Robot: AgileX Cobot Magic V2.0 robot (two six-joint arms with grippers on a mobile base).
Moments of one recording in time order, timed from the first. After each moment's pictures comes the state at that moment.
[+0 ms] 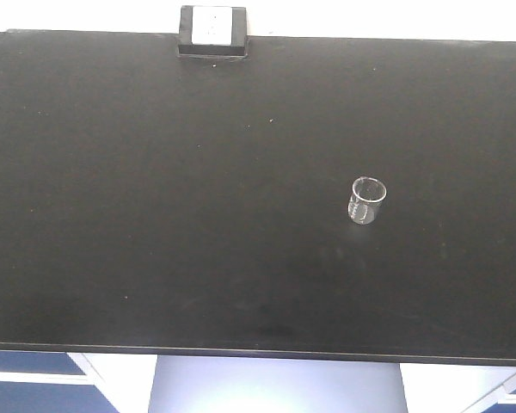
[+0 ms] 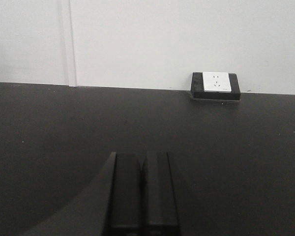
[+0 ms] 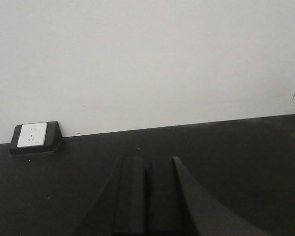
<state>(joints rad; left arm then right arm) 0.01 -0.01 0.03 0.15 0.11 -0.26 0.28 0.53 -0.61 -0.94 0.40 1.03</state>
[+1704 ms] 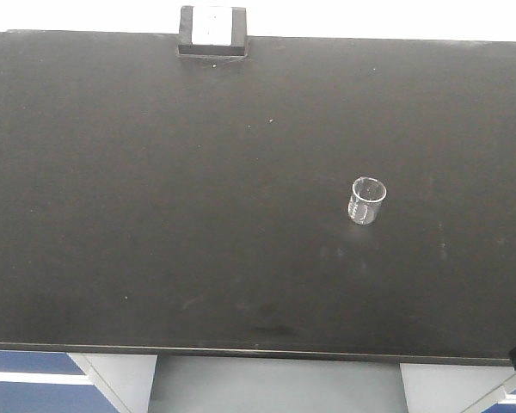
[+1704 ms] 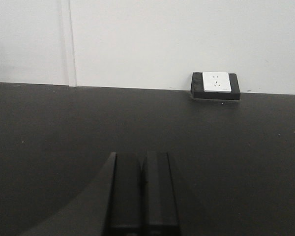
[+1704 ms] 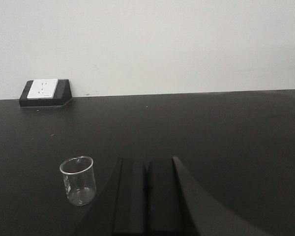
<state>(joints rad) 0.01 -0.01 0.03 0.15 0.11 -0.26 0.02 -0.01 0.03 0.01 0.10 0.06</state>
